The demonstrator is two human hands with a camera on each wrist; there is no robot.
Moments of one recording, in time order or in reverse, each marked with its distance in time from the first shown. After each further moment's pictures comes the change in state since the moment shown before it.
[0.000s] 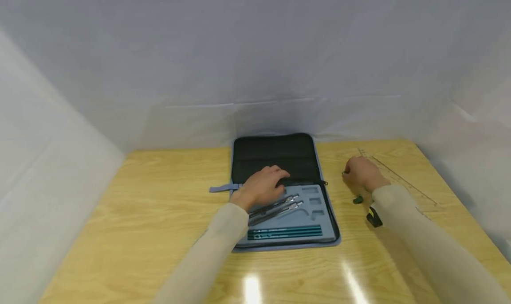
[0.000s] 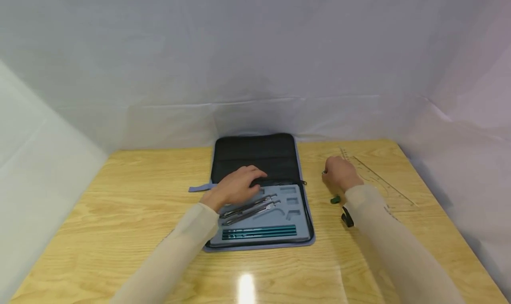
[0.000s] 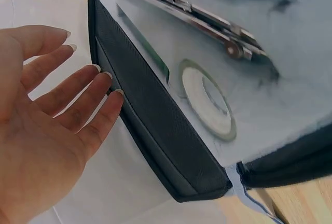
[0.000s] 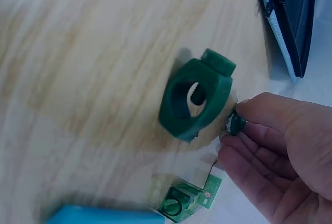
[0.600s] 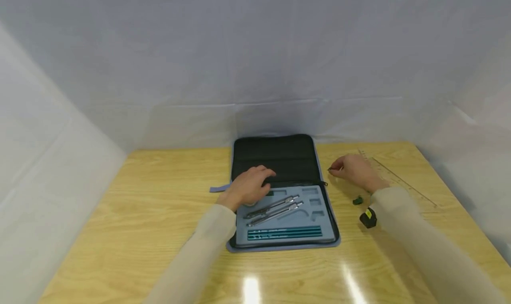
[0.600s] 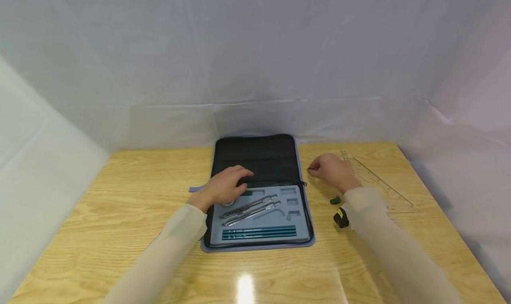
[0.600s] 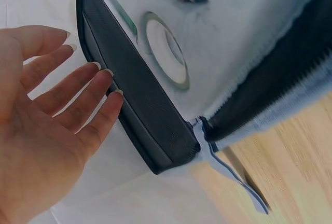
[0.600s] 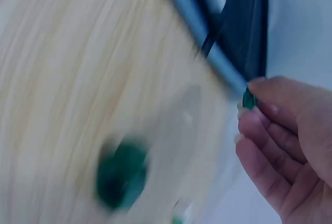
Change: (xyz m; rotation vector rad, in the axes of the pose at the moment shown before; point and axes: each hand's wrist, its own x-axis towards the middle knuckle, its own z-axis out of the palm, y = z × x) left_hand -0.018 -0.024 -0.006 -0.009 0.018 -0.091; right_hand 0.003 -0.024 -0.003 0.056 0.151 -0.192
